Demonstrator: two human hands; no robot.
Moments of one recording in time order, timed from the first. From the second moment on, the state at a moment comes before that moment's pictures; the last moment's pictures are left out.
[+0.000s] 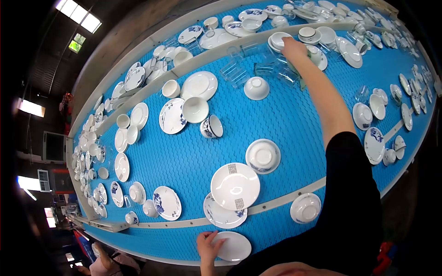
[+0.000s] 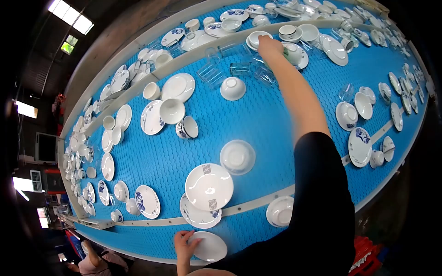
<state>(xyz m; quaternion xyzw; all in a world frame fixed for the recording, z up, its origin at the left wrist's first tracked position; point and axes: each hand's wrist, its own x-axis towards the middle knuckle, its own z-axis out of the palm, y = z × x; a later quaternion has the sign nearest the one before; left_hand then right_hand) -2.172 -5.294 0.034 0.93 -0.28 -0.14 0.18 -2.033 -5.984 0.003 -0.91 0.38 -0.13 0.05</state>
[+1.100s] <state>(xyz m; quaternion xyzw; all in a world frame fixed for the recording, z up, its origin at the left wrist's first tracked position) -2.250 -5.518 0.012 0.23 0.11 -0.37 0.89 -2.217 -5.882 0.017 -0.95 0.11 -0.09 0.28</state>
